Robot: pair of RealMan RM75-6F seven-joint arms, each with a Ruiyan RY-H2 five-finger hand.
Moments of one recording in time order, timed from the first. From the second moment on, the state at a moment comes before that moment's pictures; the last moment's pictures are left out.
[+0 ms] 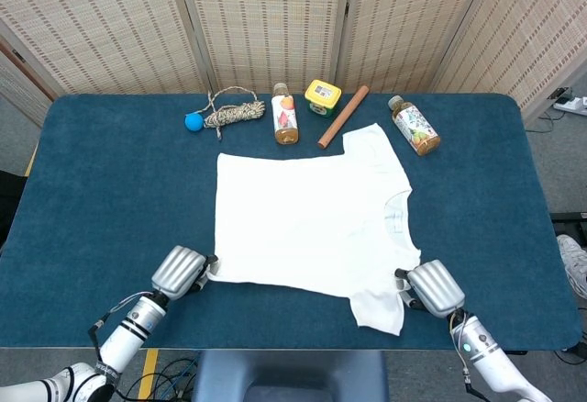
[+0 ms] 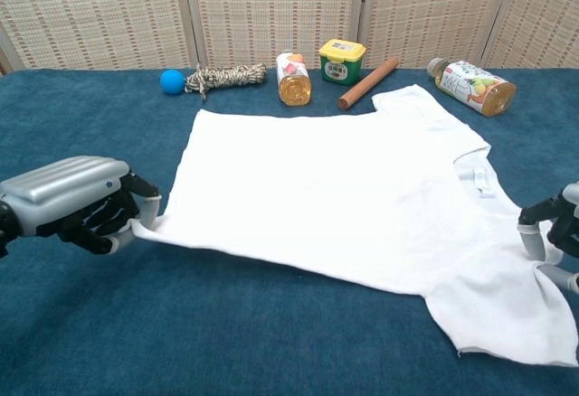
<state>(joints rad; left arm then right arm) -0.53 -1.56 -0.01 -1.40 1.47 1.09 0.14 0.32 -1.45 -0.08 -1.31 -1.66 1.25 -0.01</state>
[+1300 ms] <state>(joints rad) -0.34 -1.33 0.11 -1.64 1.52 1.24 0.04 0.21 -1.19 -0.17 -1.62 -1.75 1.38 0.00</state>
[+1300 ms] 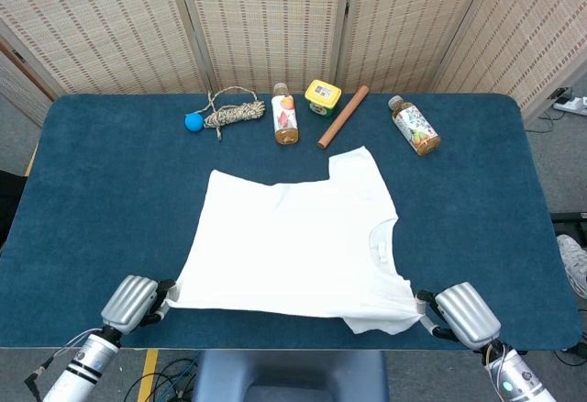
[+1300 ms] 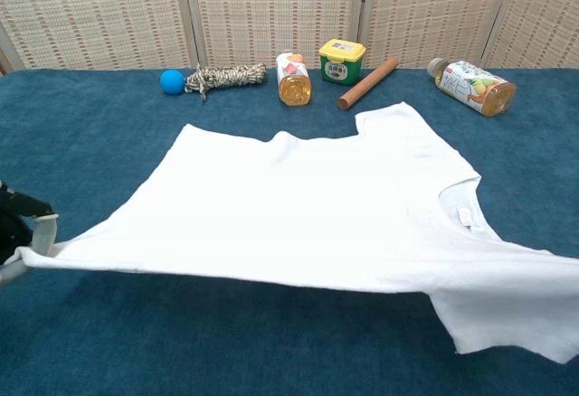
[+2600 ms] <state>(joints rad) -0.23 -1.22 0.17 -1.80 1.56 1.22 0.15 0.09 -1.13 -0.25 -1.61 -1.88 1.47 0.06</state>
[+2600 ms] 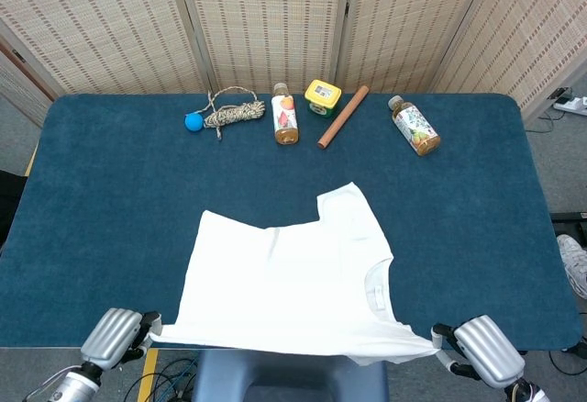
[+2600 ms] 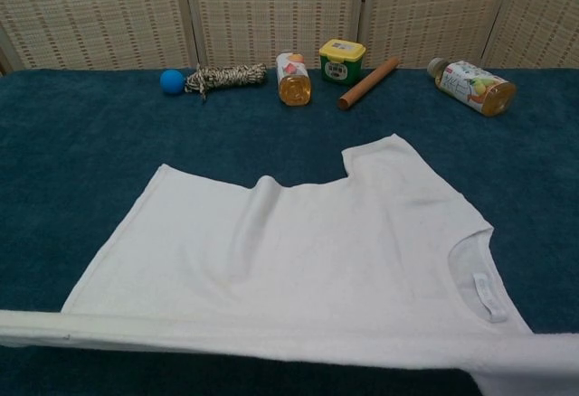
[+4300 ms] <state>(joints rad) -0.81 -1.54 -0.16 -1.23 0.97 0.67 0.29 0.26 -1.42 0.09 -1.53 -1.51 1.31 -0.20</state>
